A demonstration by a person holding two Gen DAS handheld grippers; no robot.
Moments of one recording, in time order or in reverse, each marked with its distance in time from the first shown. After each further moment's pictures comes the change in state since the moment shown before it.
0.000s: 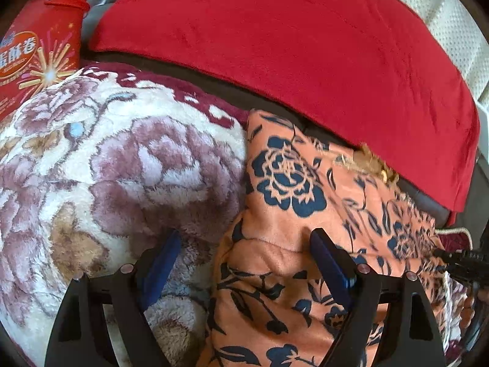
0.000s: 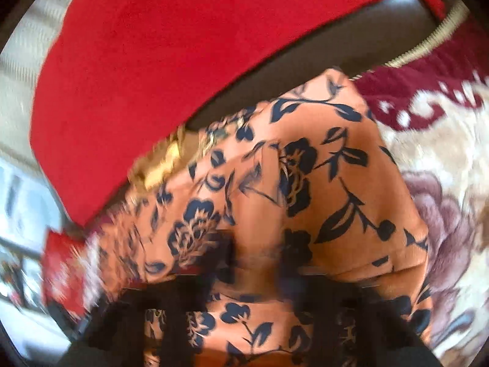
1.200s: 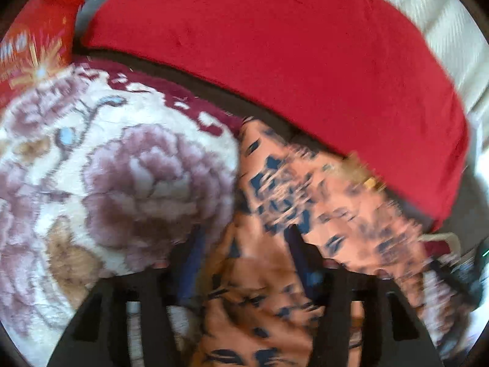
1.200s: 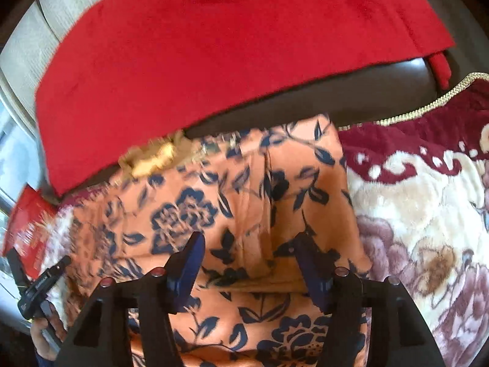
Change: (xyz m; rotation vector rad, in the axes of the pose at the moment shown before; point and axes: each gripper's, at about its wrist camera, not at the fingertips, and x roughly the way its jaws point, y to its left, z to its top) left arm -0.009 0.008 0.023 -0.062 0.037 -0.126; right arm -0.021 -0.009 -0.011 -0.197 -0.154 -0.069
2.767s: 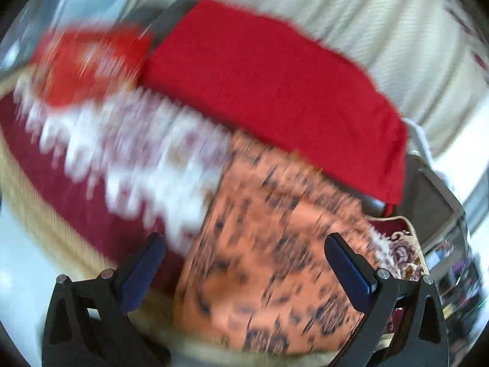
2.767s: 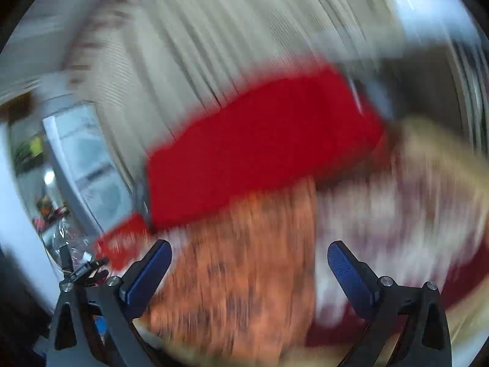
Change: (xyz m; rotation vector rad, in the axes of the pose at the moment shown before) left arm -0.231 0.014 -0.164 0.003 -0.171 -0.018; right arm -0.325 -0.066 -0.214 0.029 -0.358 0.278
